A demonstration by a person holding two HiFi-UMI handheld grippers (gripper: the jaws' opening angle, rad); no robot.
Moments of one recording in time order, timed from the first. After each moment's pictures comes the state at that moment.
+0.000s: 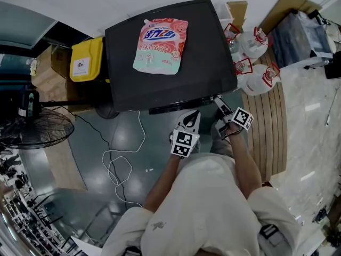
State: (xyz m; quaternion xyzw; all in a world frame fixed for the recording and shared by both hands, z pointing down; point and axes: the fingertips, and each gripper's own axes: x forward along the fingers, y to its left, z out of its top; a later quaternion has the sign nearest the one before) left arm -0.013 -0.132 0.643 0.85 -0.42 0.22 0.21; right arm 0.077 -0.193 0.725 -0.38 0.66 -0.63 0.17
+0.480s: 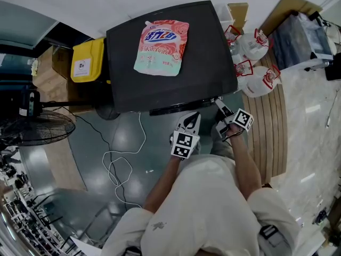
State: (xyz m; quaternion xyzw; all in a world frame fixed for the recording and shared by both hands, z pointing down) left arm -0.014 -0.131 0.644 0.85 -0.42 0.23 0.21; right arm 0.076 -0.193 0.725 -0.36 0.65 -0.64 0.19
